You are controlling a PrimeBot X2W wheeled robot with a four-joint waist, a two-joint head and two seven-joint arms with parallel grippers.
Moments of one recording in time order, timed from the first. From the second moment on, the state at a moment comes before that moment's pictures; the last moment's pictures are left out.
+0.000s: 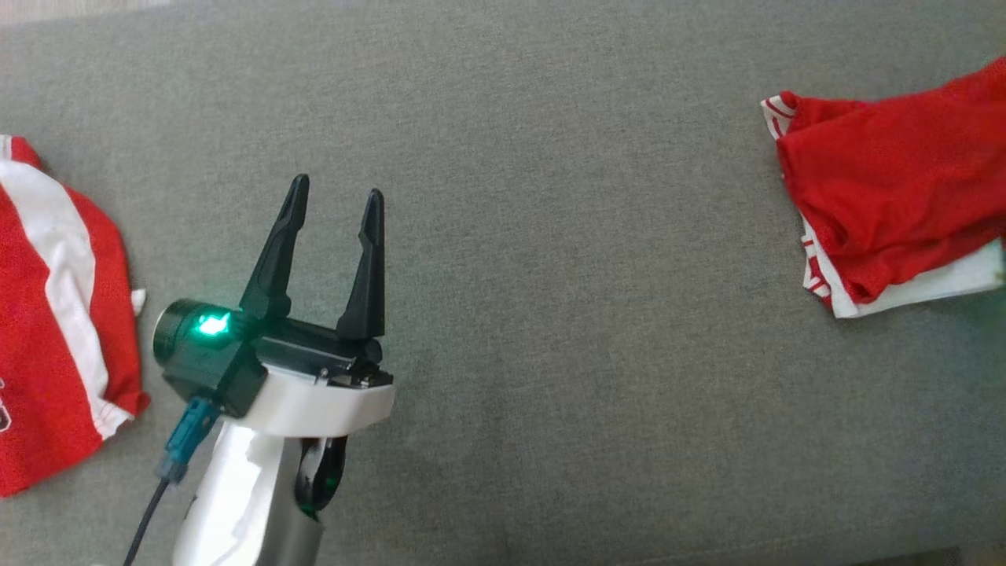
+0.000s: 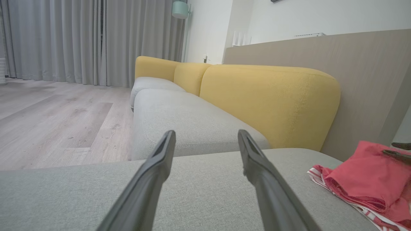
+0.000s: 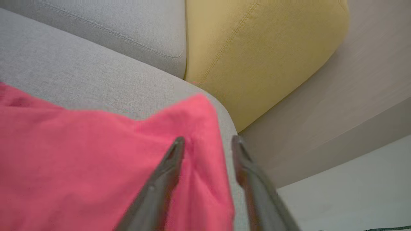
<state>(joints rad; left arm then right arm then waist) -0.27 0.05 -0.23 0.09 -0.20 -0.12 -0.26 -0.67 -0.44 -0.13 0.77 -0.27 0.12 -0.06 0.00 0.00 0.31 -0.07</state>
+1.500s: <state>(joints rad) 0.04 0.05 -0.13 0.12 -0.26 -0.09 -0.26 -0.03 -0.05 0.05 0.30 0.24 0.12 -0.25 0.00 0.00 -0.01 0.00</state>
